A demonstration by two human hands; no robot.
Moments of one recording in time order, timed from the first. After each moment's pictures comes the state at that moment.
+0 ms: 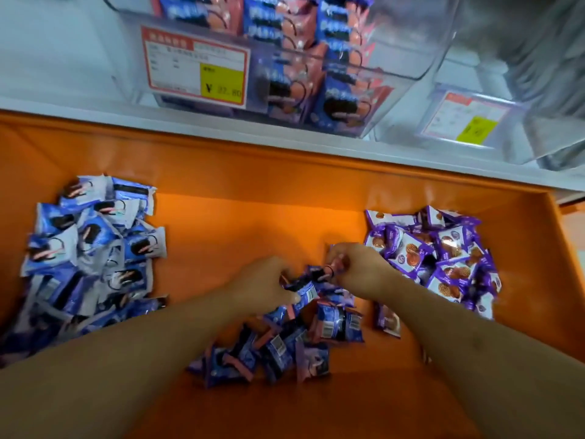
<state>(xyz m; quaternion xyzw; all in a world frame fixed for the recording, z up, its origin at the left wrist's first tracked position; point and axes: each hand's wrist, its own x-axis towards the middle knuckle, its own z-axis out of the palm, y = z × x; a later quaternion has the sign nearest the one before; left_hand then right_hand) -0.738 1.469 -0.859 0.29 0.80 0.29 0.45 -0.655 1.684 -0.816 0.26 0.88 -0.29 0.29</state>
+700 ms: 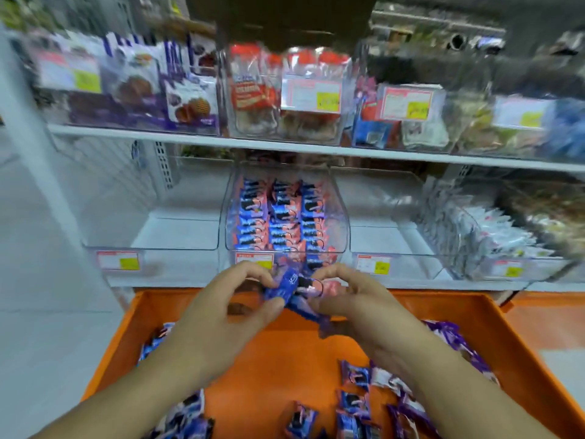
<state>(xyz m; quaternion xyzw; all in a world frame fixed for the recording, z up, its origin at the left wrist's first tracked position) -0.725 1.353 -0.529 0.29 0.78 0.55 0.12 -0.642 1.559 -0.514 0.20 0.68 -0.70 -0.01</state>
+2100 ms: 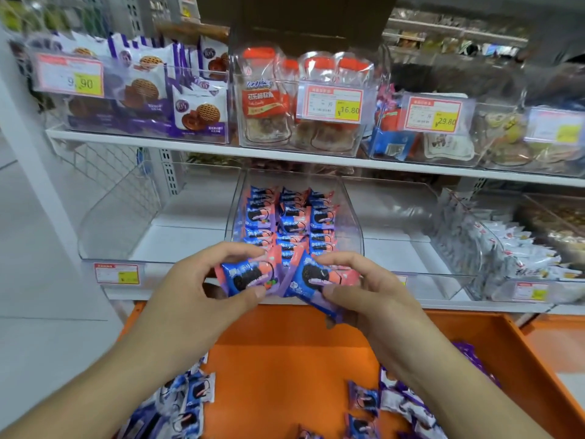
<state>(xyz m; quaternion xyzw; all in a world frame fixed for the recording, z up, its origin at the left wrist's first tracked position) -0.765 1.338 -0.501 0.24 0.82 0.52 0.05 -0.666 1.563 -0.500 0.12 0.68 -0.72 -0.07</state>
